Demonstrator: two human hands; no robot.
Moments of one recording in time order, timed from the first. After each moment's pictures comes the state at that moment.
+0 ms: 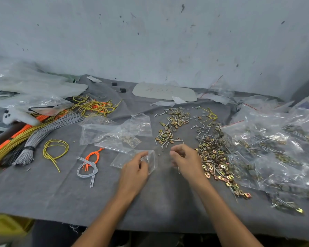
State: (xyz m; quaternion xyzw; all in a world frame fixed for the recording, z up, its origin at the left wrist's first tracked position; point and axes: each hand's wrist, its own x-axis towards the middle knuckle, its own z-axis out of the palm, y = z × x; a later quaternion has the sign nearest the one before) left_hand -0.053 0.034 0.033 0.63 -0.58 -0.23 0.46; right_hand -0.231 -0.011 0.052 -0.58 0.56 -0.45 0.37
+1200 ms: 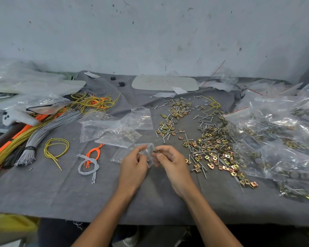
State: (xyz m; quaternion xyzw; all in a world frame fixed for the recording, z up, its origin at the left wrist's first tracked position) left_hand -0.049 0.031 0.023 0.61 -0.54 -0.30 0.50; right_hand -0.186 0.020 0.021 -0.50 0.38 -0.55 0.55
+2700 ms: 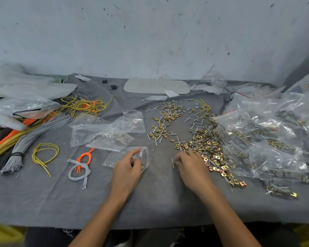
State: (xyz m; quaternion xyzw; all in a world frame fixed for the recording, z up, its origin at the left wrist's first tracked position) left_hand -0.051 0.031 0.020 0.62 -0.56 -0.25 0.49; right_hand -0.266 0.015 0.035 -0.73 0.65 -0.19 0.08
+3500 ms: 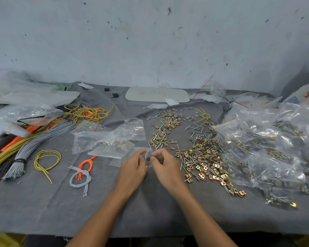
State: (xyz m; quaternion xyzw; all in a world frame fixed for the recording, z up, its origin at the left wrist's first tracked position) left_hand -0.056 0.006 0.032 0.62 -0.63 -0.20 0.42; right_hand -0.192 0.005 0.050 -0.63 0.54 -0.45 0.32
